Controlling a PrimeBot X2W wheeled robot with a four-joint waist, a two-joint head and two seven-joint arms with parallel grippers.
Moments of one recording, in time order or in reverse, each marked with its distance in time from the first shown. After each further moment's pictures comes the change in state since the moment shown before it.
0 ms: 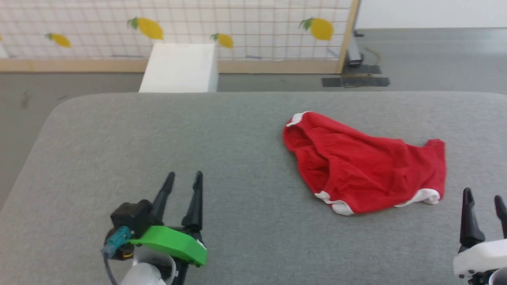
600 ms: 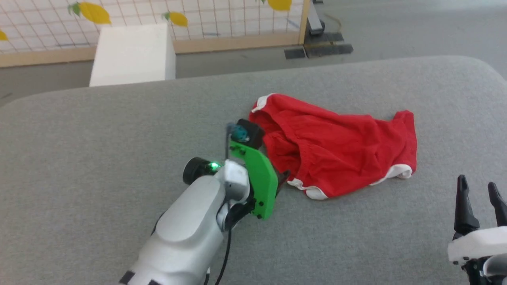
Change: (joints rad) left arm -0.513 -0.093 -0.339 0.373 -0.115 -0.082 0.698; right arm -0.047 0.000 0.017 0.025 0.018 0.000 -0.013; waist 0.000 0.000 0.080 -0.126
